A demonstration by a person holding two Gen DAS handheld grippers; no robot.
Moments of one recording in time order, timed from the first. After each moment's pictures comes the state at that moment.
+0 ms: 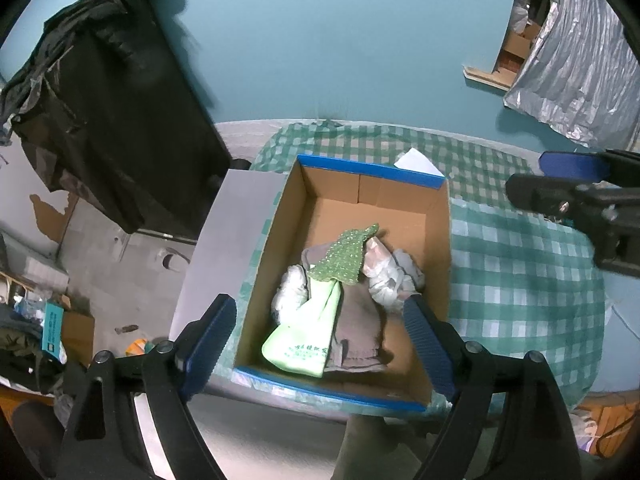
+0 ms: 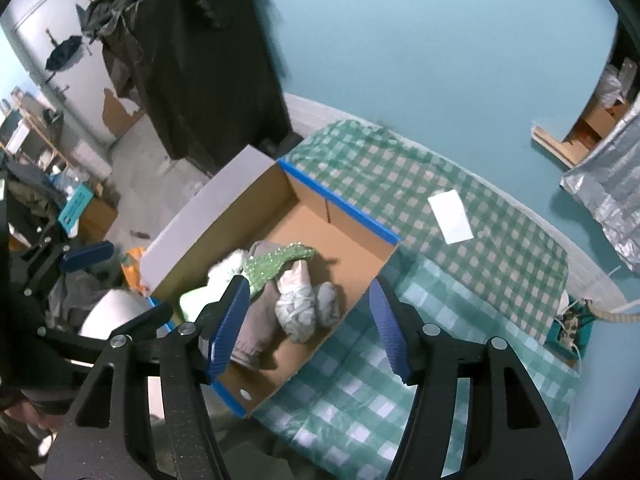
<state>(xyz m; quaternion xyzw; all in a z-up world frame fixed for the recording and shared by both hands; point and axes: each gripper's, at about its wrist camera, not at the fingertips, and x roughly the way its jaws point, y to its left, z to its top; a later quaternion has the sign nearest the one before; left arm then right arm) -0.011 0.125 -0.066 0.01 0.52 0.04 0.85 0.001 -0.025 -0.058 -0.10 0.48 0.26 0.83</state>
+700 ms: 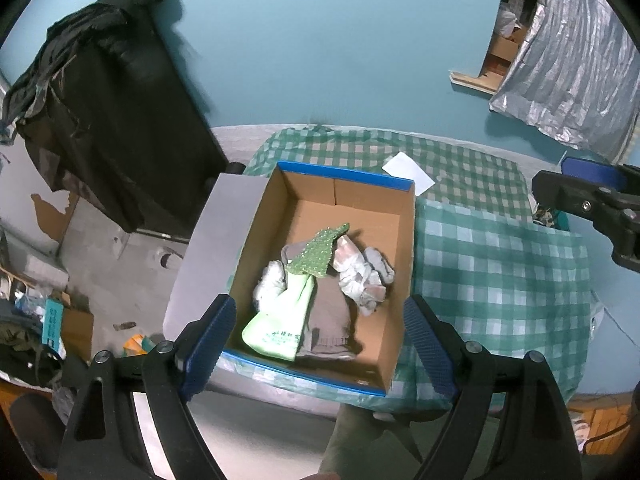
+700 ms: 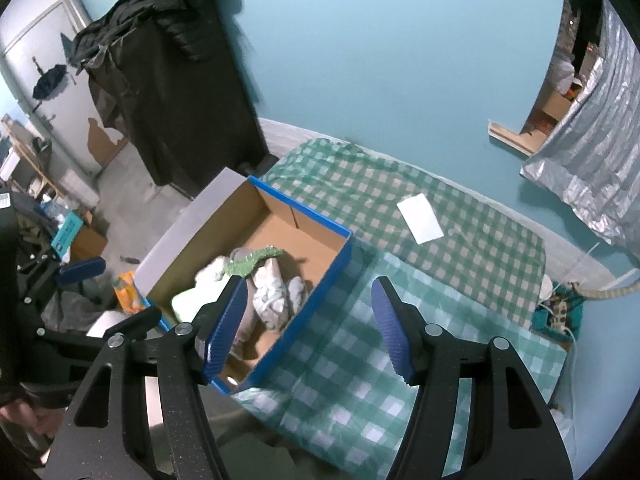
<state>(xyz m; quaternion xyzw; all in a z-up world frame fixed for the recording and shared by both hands) -0.030 0.088 -0.041 0.01 0.52 0.04 0.86 -0.029 -0.083 -0.026 -0.07 0.45 0.22 0.86</state>
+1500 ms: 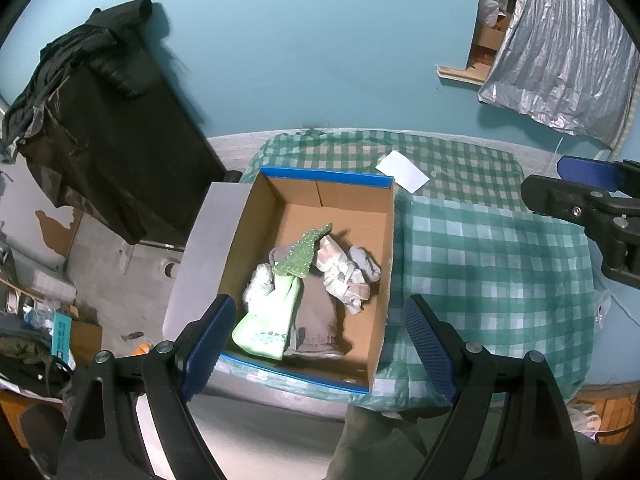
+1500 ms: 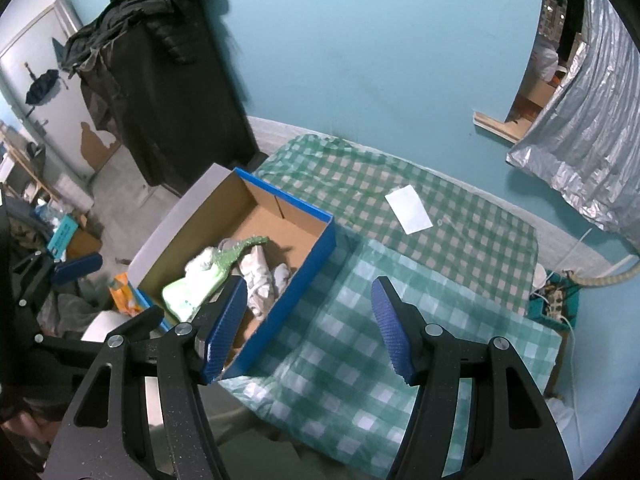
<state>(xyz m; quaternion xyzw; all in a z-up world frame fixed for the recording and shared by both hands) -0.034 0.057 -0.037 0.04 0.51 0.03 0.86 -0.042 -0.104 -0.029 -0.07 0.46 0.21 0.86</state>
